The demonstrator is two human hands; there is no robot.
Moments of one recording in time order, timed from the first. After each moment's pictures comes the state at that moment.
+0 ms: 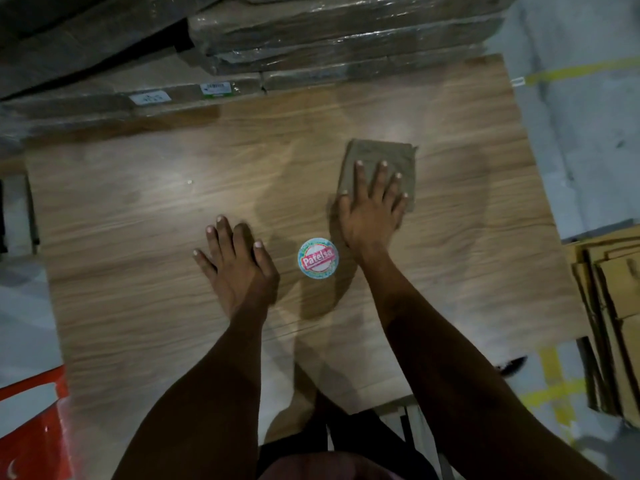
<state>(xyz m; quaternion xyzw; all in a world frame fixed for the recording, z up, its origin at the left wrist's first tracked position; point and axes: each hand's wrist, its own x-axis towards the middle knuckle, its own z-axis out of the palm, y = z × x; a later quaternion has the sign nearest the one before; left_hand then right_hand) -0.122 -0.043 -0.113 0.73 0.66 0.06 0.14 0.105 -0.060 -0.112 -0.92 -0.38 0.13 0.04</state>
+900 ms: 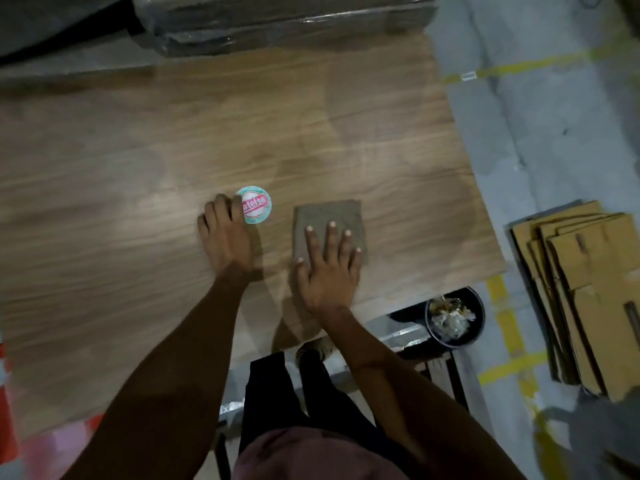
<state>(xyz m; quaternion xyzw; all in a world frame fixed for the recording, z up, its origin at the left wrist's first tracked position) -0.066 -0.121 -0.110 0.81 0.58 0.04 0.06 0.045 -0.285 -0.110 -0.88 -0.44 0.14 0.06</state>
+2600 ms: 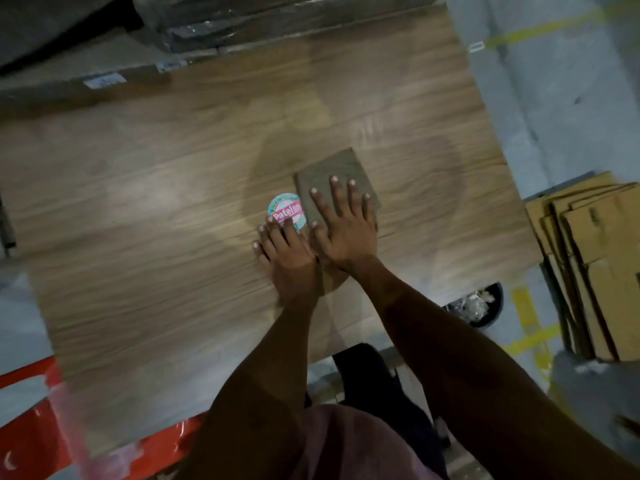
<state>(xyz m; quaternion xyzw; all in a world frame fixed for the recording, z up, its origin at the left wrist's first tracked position) -0.043 -0.169 -0.133 0.78 0.61 0.16 0.08 0.083 -0.192 -0.120 -0.84 -0.53 0.10 0.05</state>
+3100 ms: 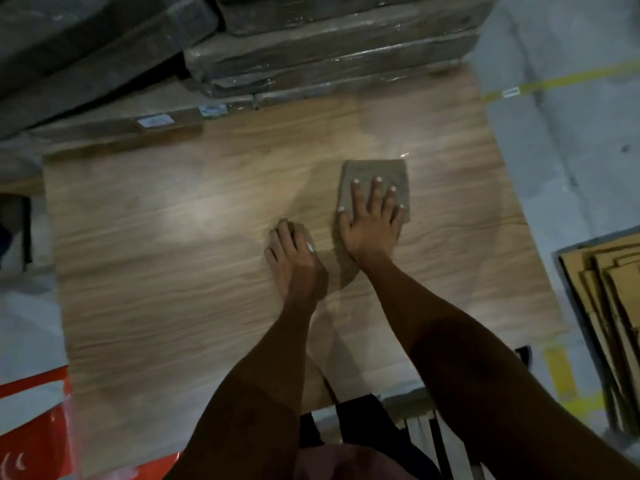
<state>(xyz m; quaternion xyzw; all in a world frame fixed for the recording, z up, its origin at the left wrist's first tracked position) -0.001 -0.107 -0.099 0.80 0.59 0.03 0.11 0.155 -0.113 -0.110 -0.89 -0.42 0.16 0.04</state>
